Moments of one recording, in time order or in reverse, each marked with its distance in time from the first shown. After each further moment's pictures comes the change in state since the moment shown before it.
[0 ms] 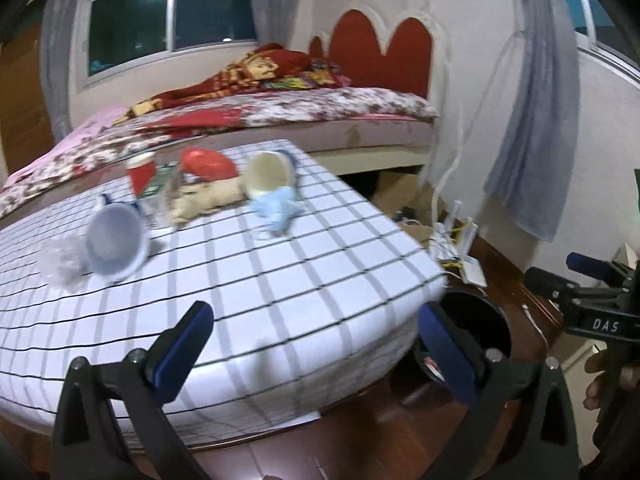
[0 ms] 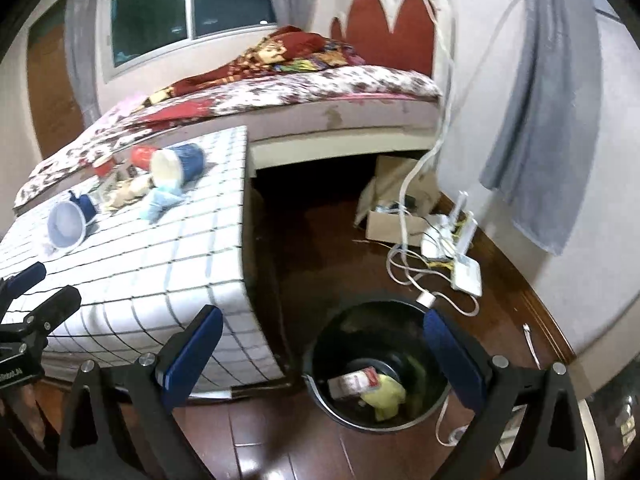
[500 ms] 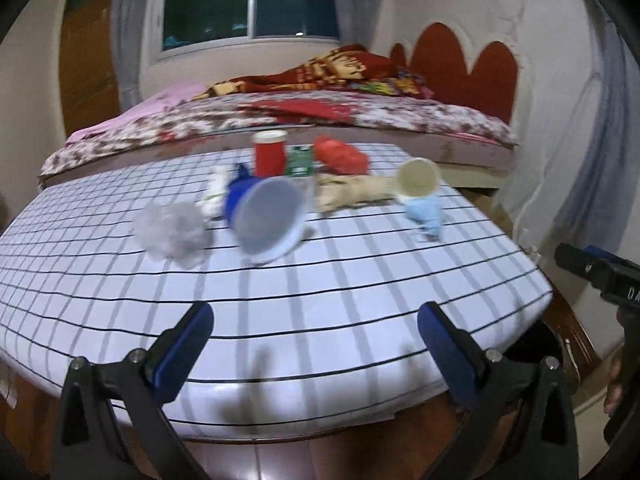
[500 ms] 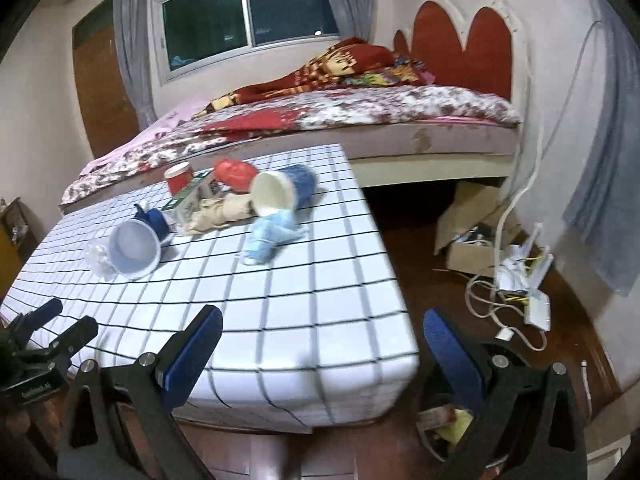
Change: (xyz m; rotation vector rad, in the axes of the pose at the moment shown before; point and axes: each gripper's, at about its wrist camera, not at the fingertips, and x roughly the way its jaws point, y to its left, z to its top) left arm -0.014 0.124 -0.015 -0.145 -0.003 0.184; right arm 0.027 0.110 0.040 -0.052 -0.036 0.200
